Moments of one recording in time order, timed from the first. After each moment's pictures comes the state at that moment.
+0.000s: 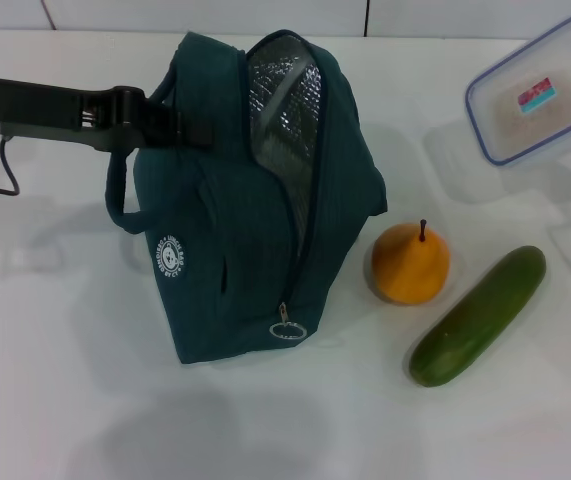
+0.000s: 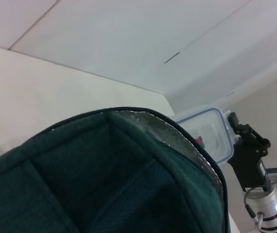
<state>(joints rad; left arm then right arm) -0.63 -1.95 0.69 0.85 2.03 1.79 -2.41 0.53 2.02 -1.01 -0.12 -0.72 -1.41 1.69</state>
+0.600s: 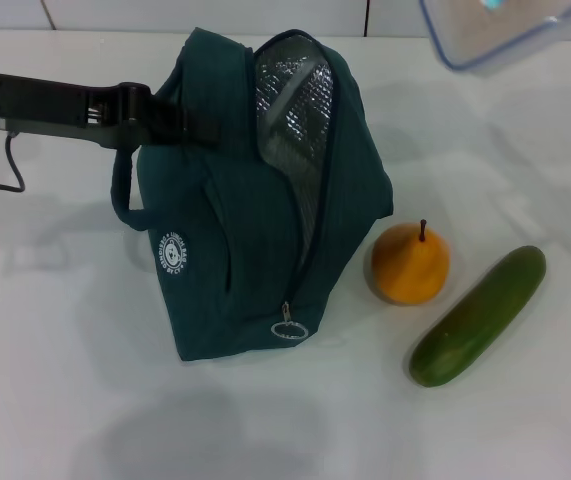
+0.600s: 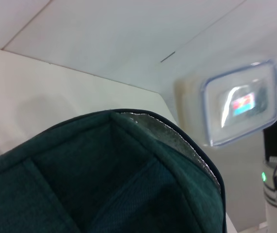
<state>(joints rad) -0.64 -1.95 0.69 0.85 2.02 1.79 -2.41 0.66 2.03 -1.02 -0.16 -0.68 -1.52 1.77</state>
